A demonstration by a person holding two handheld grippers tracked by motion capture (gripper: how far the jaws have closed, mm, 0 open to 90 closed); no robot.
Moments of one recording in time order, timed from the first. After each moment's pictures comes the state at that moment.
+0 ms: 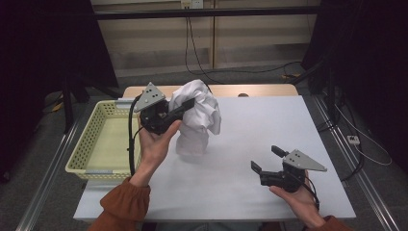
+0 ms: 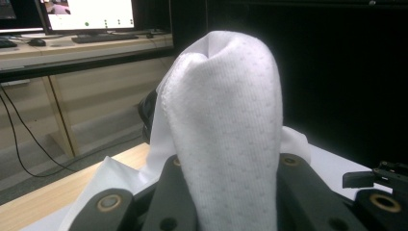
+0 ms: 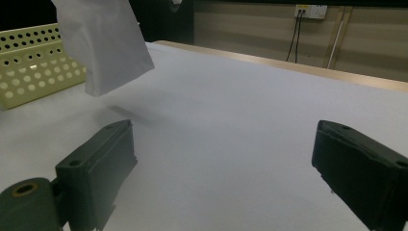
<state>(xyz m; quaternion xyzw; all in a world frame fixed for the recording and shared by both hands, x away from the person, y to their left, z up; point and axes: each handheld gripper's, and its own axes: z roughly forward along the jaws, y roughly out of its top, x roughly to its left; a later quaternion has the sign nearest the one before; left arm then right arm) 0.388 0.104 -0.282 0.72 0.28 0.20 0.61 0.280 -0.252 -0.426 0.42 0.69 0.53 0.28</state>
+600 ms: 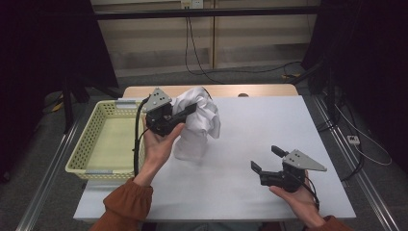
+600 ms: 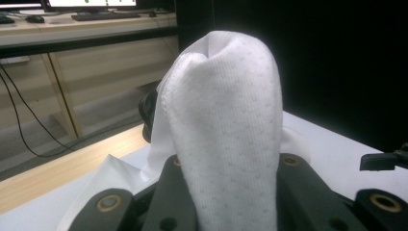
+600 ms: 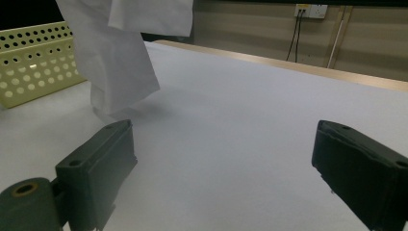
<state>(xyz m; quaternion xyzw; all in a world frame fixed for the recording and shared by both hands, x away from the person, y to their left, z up) 0.400 0.098 -0.304 0.74 0.30 0.19 0.58 0.280 -0.252 -0.426 0.41 0.69 0.53 0.28</state>
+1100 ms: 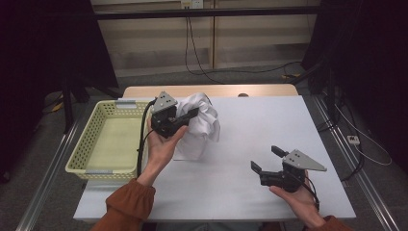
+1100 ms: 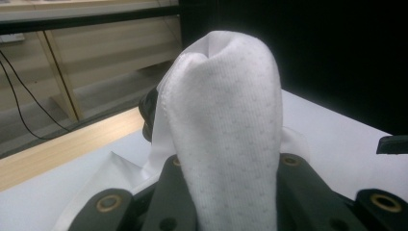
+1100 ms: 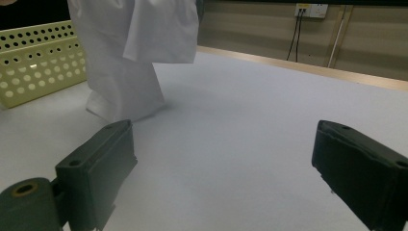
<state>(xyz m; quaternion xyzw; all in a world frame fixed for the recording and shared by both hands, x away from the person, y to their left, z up) 0.409 0.092 -0.323 0.76 0.31 0.18 0.55 0.280 -0.252 -0.426 0.42 0.69 0.53 0.28</state>
